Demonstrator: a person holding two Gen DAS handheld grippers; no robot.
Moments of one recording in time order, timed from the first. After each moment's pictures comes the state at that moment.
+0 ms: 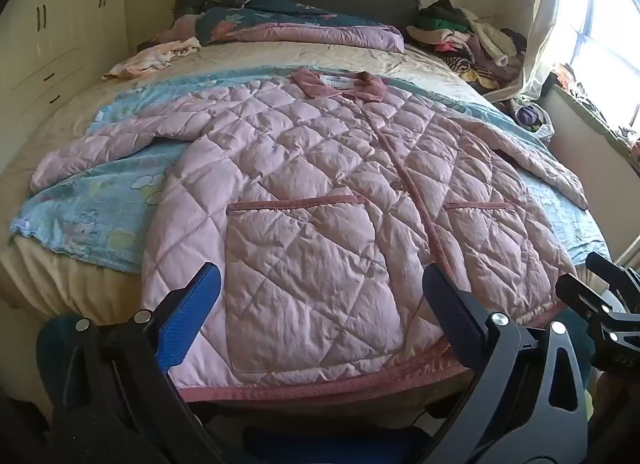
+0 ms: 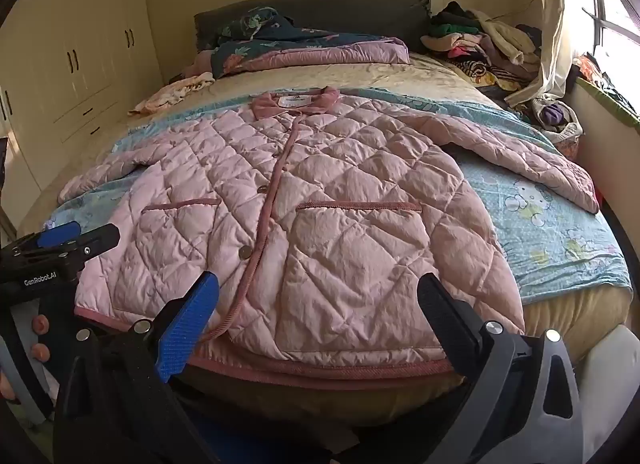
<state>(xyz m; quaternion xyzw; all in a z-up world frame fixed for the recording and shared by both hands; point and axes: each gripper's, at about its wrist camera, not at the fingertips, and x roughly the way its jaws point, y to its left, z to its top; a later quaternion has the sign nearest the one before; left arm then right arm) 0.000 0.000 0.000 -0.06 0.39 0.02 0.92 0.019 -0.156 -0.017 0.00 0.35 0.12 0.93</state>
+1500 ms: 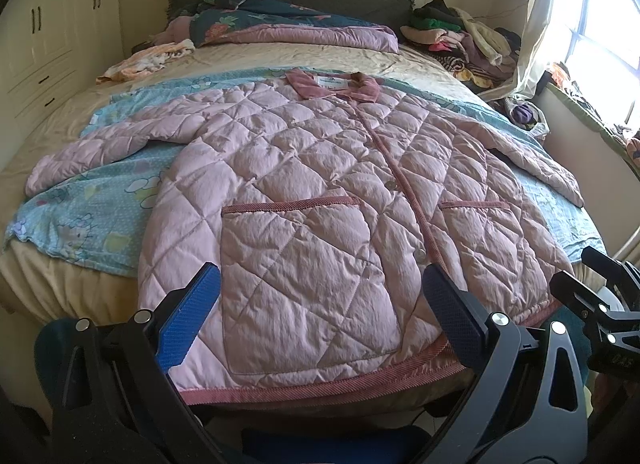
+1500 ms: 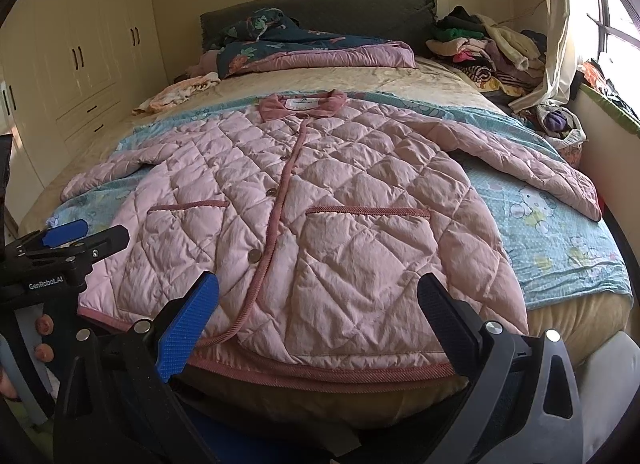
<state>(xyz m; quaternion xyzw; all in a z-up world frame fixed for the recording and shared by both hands) 0.002 -0.004 0.003 -0.05 0.38 0.02 0.92 0.019 -0.150 -0.017 -0.01 0.35 0.12 0.93</state>
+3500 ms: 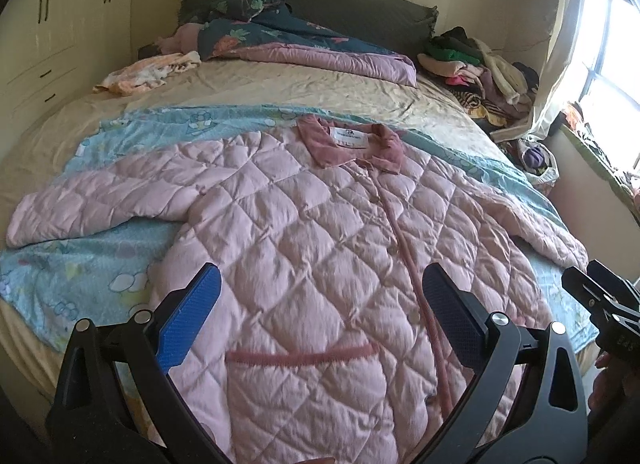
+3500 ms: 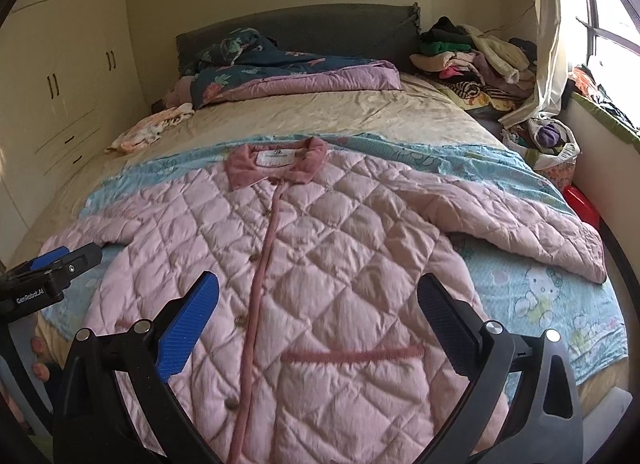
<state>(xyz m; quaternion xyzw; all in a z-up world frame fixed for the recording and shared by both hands) 0.129 0.036 0.048 -0.10 0.36 0.03 0.93 0.161 -0.148 0.045 0.01 0.33 0.09 0.94</state>
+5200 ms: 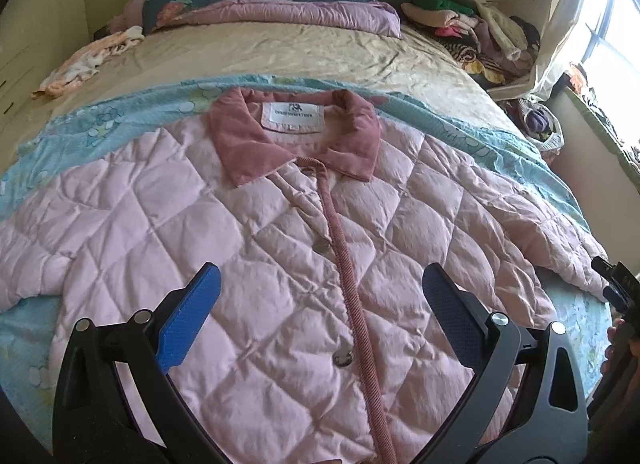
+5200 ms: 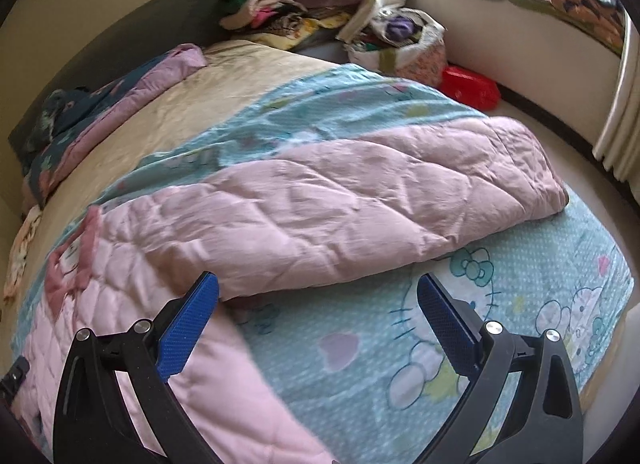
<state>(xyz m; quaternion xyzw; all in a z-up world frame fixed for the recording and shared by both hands) 0.320 -0.032 -0.007 -0.07 0.44 -0.01 0.90 0.316 -0.384 -0.043 0.20 0.40 -0.17 0.88</state>
